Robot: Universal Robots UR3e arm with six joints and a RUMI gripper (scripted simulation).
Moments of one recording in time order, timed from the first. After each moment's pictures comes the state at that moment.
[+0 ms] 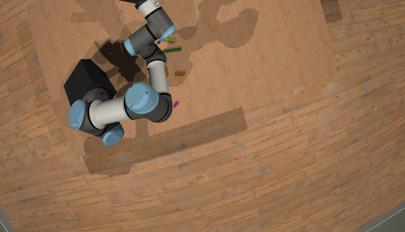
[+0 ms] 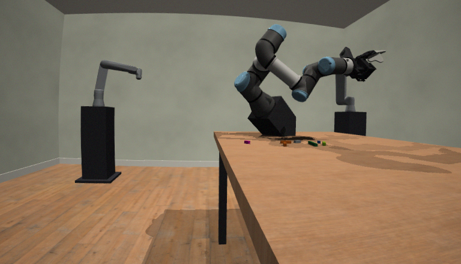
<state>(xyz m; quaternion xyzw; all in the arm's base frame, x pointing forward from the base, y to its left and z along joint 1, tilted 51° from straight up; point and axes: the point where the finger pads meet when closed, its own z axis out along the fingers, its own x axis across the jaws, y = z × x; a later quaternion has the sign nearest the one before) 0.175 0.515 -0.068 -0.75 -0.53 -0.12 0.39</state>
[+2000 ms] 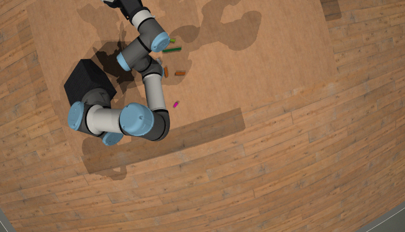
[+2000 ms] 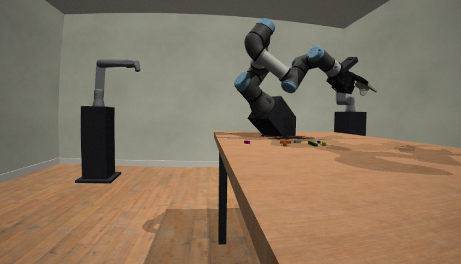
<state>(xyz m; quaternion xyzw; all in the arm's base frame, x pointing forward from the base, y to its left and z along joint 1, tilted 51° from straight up) 0.199 0.404 -0.121 -0.97 -0.18 -0.01 0.16</state>
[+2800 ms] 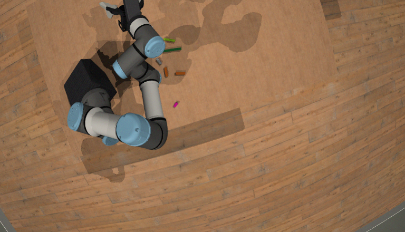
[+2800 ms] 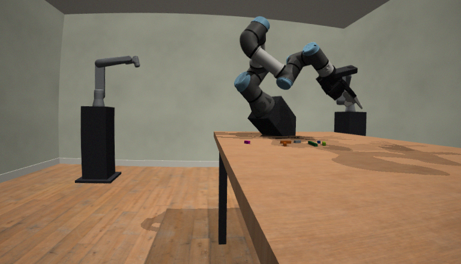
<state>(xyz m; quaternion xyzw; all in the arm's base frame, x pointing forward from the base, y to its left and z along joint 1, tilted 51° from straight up) 0.215 0.336 -0.126 -1.00 0.01 -0.03 0.05</state>
